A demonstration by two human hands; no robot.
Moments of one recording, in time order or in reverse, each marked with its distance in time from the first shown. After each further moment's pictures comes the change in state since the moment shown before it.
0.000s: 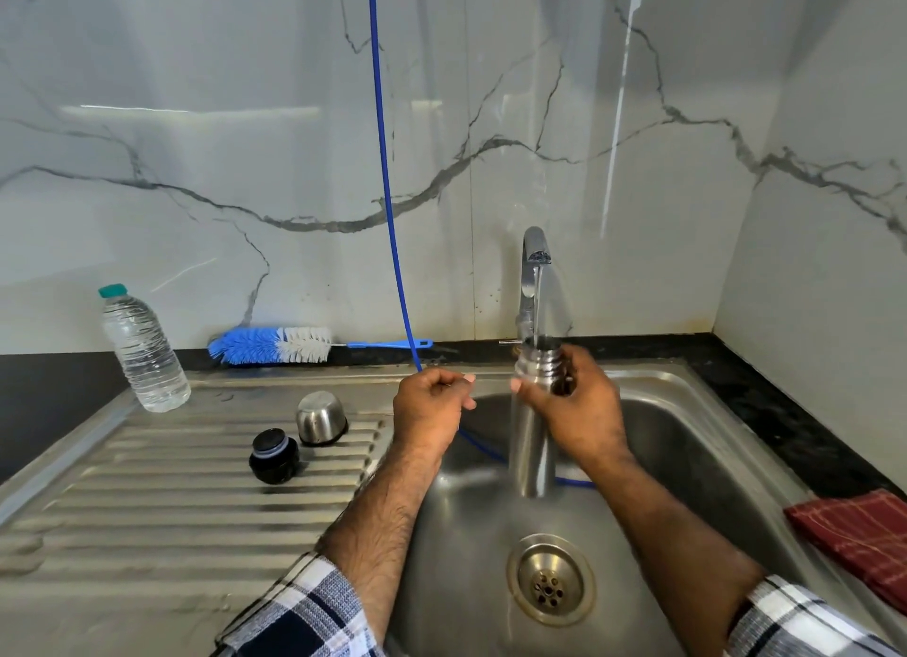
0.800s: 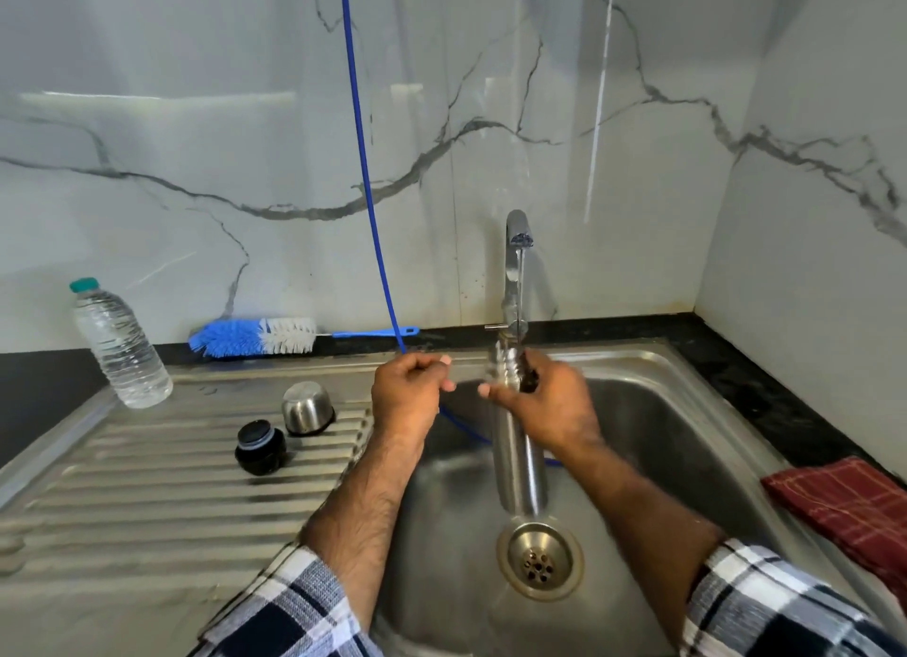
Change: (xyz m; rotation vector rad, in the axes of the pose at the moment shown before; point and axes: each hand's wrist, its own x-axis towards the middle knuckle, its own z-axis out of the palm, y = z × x) left_hand 0.003 -0.002 -0.004 -0.091 0.039 0.013; right_hand -0.011 -0.005 0.008 -0.174 -0.122 -0.070
